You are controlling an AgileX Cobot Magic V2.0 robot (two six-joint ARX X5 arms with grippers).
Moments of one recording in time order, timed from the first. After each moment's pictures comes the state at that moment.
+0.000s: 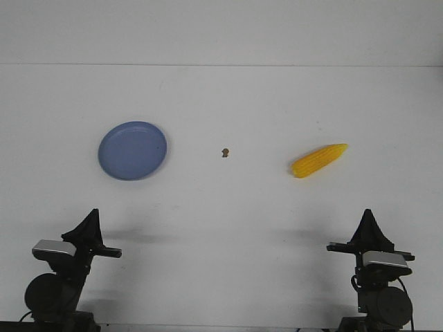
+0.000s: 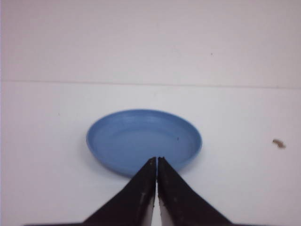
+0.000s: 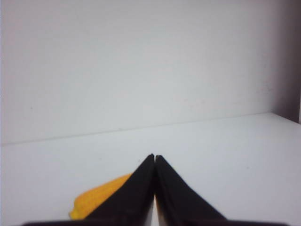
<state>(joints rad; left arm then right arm) -0.10 0.04 0.20 -0.02 0.00 -0.07 0.03 0.00 0.07 0.12 0.11 0.13</state>
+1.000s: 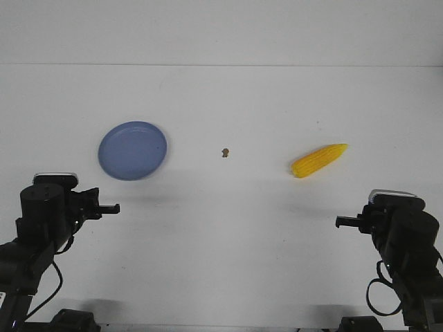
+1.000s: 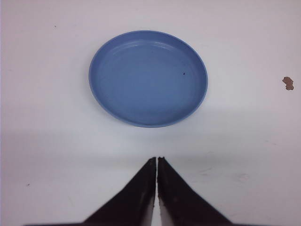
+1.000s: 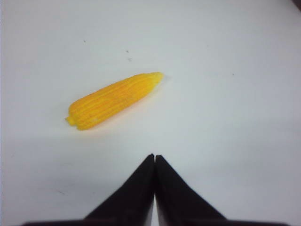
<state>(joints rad) -0.10 0.84 0.99 -0.66 0.00 -0.11 0.03 0.70 0.92 -0.77 0.11 0.11</state>
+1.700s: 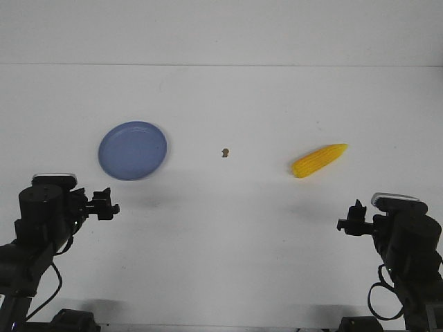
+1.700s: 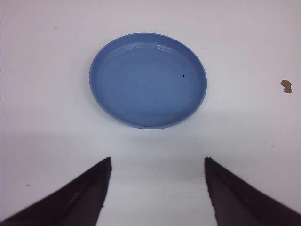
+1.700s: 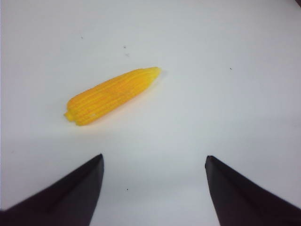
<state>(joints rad) -0.10 0.83 0.99 -0.66 0.00 -0.12 0.03 0.68 0.92 -0.80 0.11 0.12</state>
